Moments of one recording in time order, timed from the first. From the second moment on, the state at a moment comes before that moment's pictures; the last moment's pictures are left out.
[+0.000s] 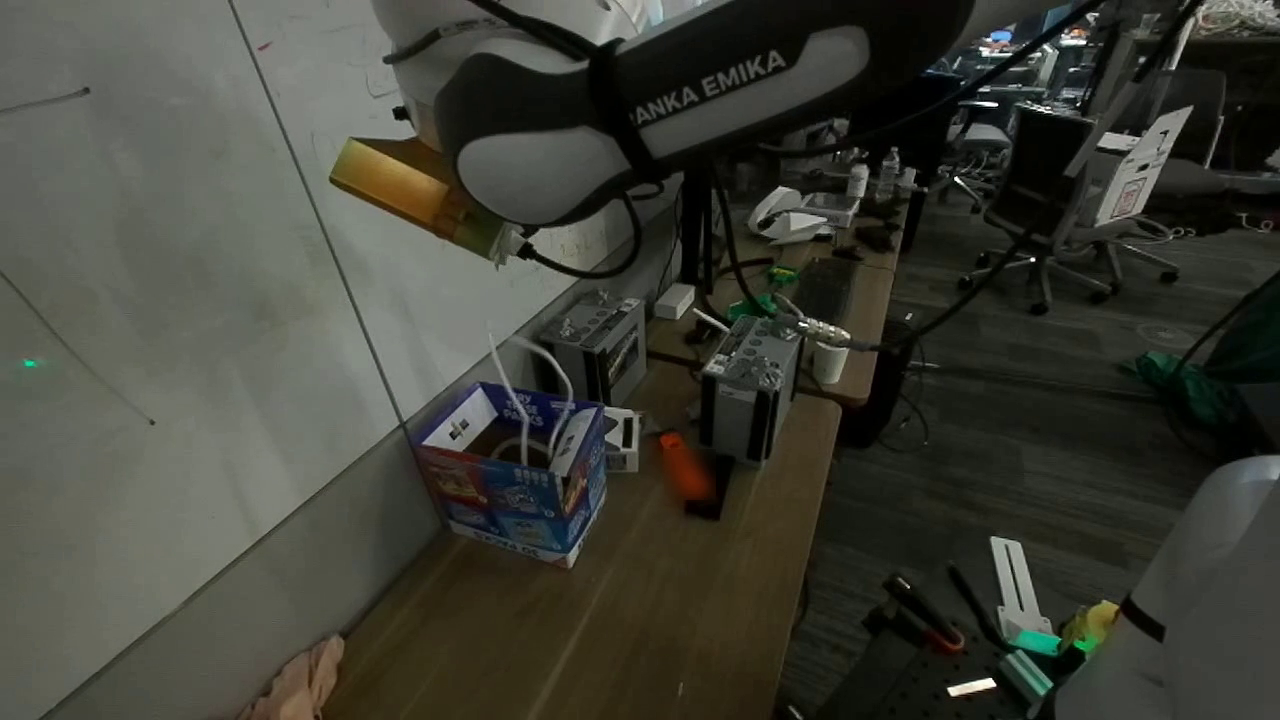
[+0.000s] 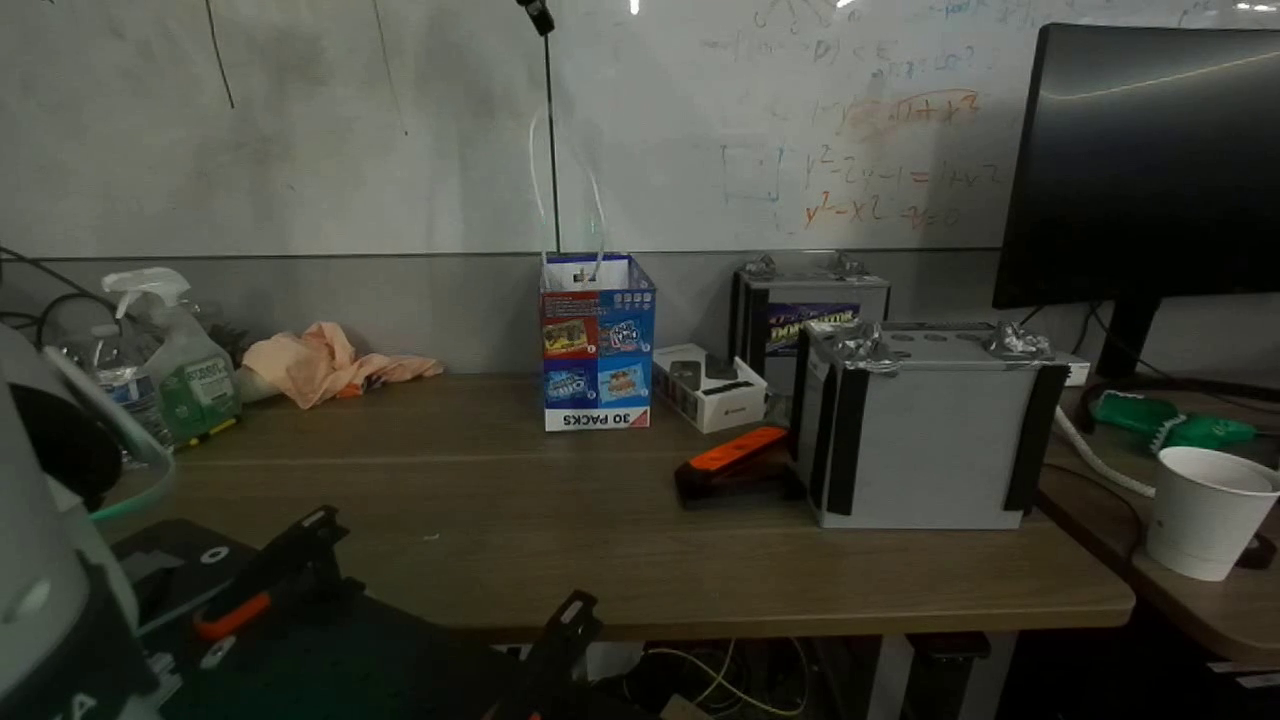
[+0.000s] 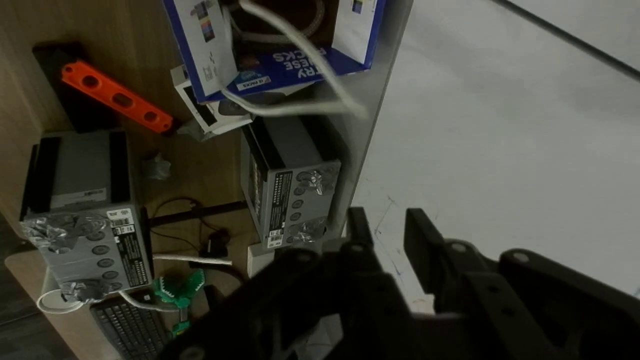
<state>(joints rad) 0.16 0.00 0.25 -1.82 -0.57 2.24 1.72</state>
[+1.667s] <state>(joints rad) 0.24 0.17 0.23 -2.02 -0.06 2.22 0.65</state>
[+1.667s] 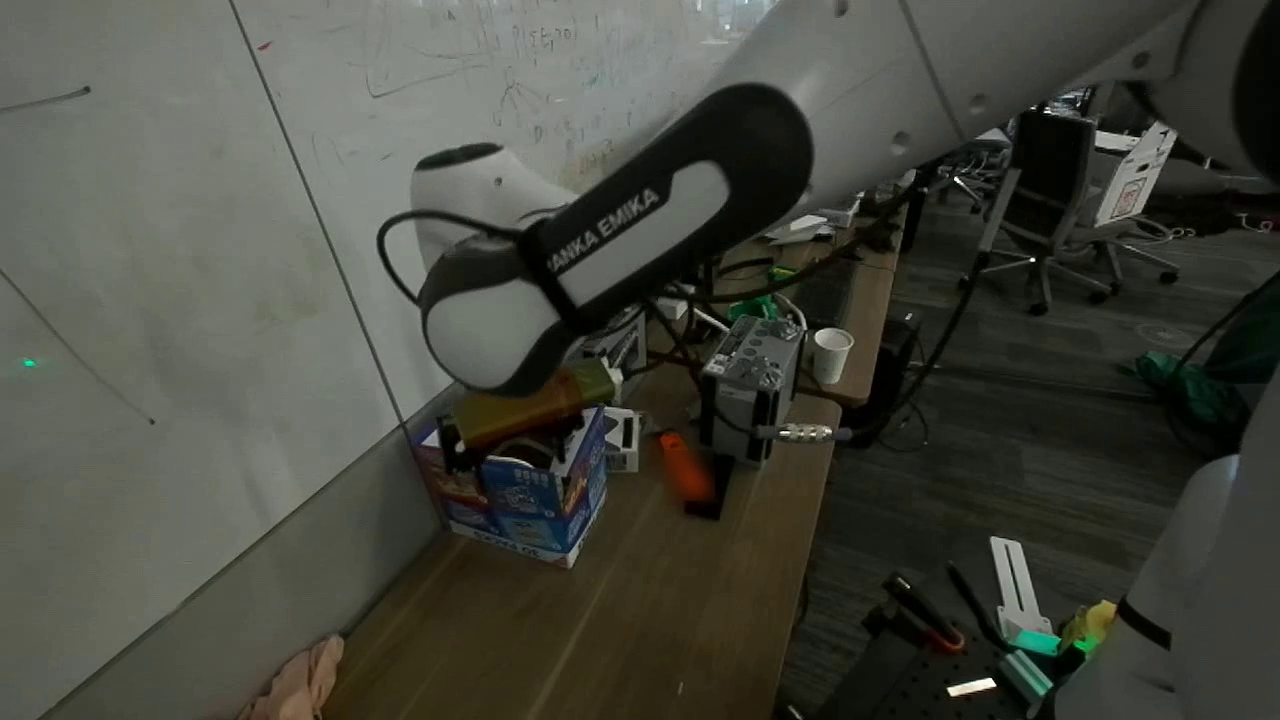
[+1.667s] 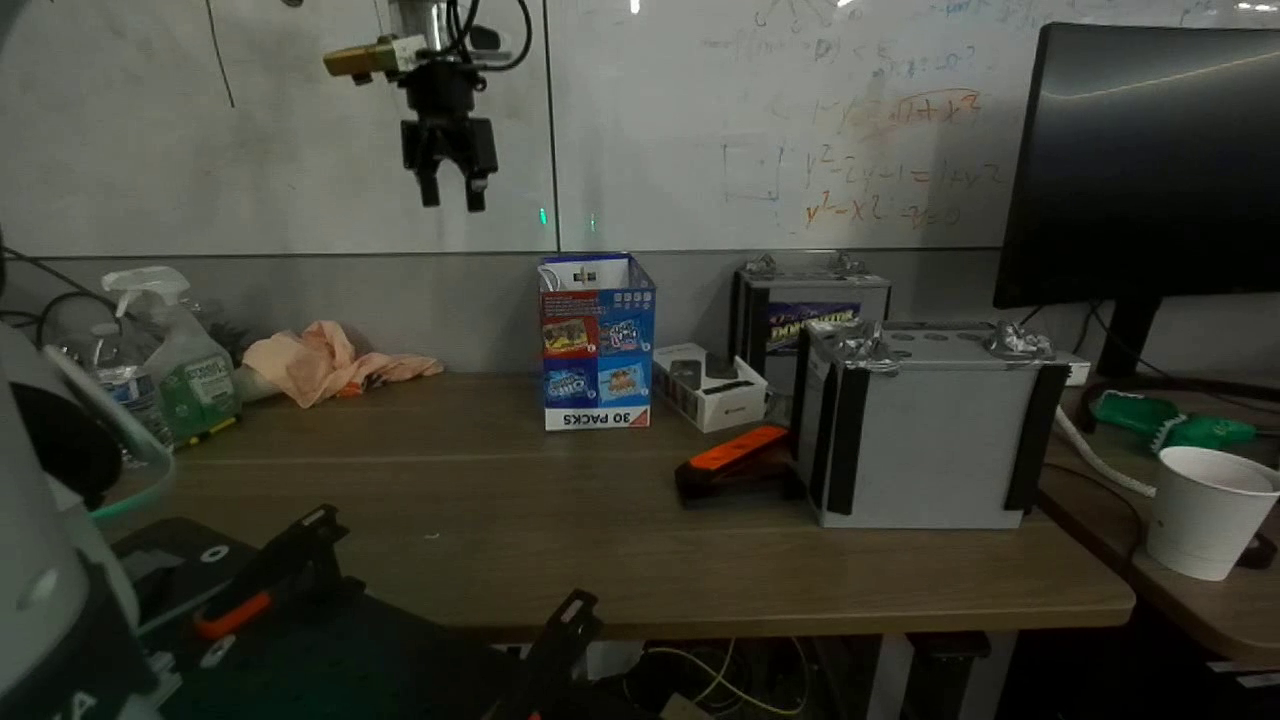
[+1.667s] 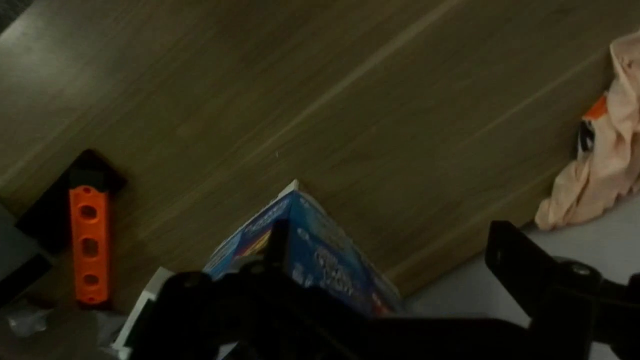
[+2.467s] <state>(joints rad) 0.35 0.48 0.10 -1.76 -0.31 2.22 0.50</state>
